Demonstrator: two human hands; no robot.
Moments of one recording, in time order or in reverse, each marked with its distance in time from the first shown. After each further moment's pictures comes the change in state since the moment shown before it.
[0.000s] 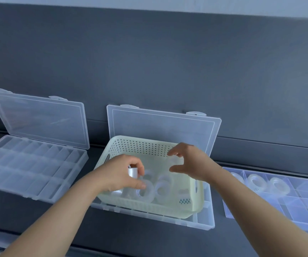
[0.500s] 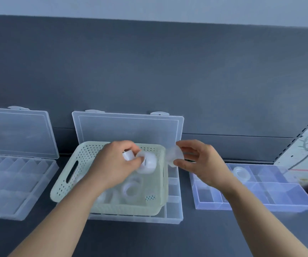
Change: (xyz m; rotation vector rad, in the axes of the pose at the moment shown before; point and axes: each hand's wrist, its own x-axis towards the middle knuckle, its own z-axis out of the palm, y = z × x) left_hand 0.010 0.085 0.028 -0.082 0.422 0.139; right_hand -0.088 0.046 -0.044 0.596 0.339 0.127
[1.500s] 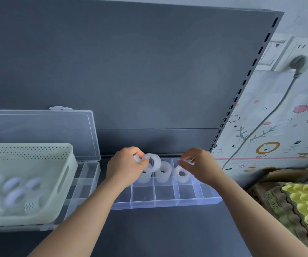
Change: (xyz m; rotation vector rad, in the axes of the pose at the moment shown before) left_hand 0.043 0.143 0.237 0.107 -0.022 -0.127; right_hand -0.021 0.170 -0.206 -0.513 0.034 0.039
